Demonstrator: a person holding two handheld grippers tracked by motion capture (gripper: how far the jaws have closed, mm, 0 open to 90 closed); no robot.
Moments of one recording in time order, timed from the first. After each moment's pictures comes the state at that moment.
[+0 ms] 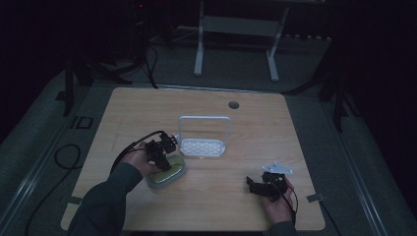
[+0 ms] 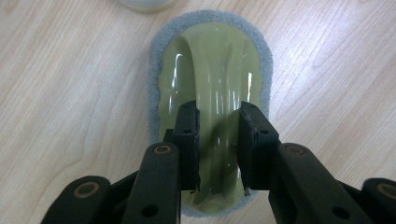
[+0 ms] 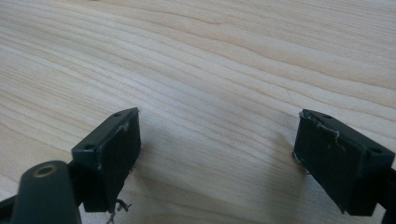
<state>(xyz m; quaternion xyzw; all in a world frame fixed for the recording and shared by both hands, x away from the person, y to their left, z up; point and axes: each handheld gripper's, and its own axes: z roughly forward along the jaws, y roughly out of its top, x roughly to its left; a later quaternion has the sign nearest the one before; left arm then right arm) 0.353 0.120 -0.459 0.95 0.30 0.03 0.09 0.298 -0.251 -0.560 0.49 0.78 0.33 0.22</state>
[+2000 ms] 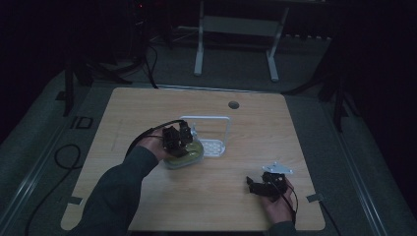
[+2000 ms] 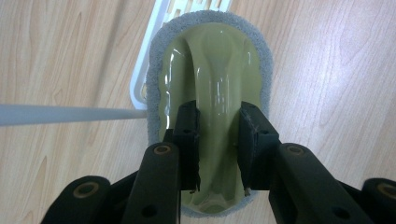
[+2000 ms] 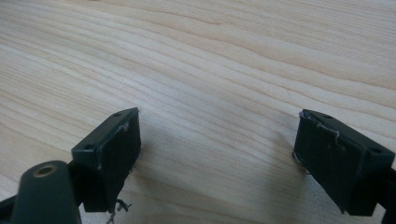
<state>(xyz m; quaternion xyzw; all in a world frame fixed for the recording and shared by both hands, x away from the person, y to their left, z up) 0.371 0.079 -0.428 0.97 0.15 0.12 0.13 0.298 -0.251 -0.560 0.49 0.78 0.33 0.22</state>
